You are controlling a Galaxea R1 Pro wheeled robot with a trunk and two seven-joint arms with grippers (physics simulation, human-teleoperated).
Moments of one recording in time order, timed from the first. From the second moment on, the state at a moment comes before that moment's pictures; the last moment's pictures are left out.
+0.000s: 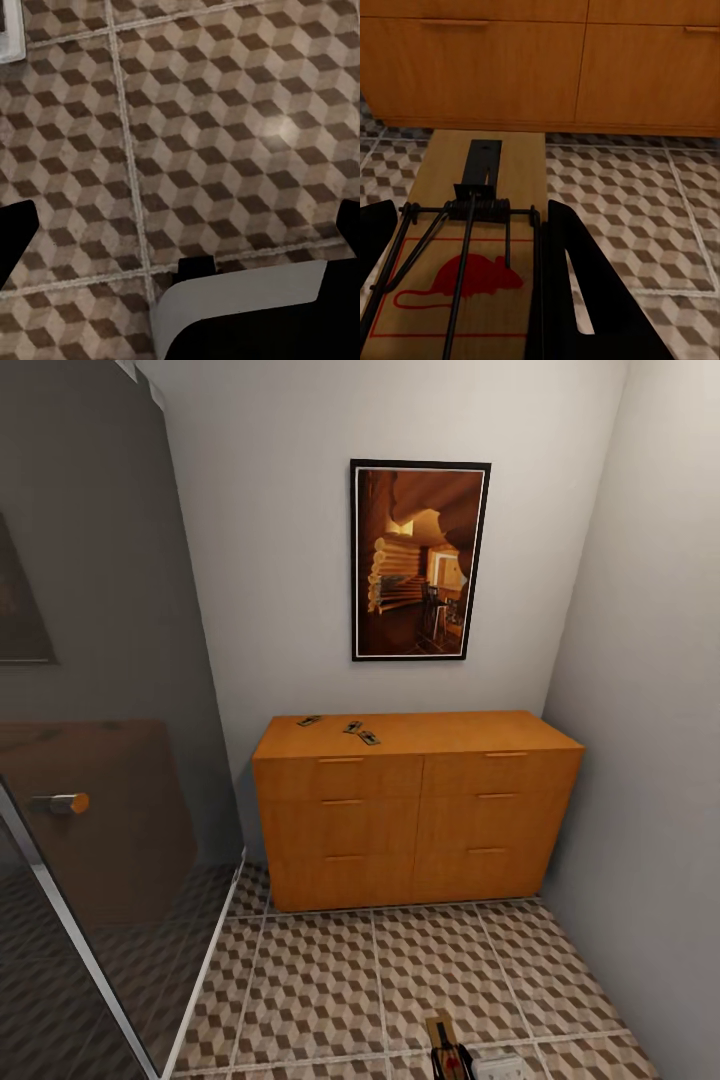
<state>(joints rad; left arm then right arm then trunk) -0.06 0.03 -0.13 -0.03 0.00 -0.51 0.06 -0.34 0.07 0.10 -0.02 0.06 -0.85 -0.07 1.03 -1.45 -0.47</state>
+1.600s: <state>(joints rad) -0.66 -0.11 -0.13 -1.41 0.00 0.99 0.06 -0.34 0.06 0.10 -0.02 0.06 -0.84 -0.07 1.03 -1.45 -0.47</state>
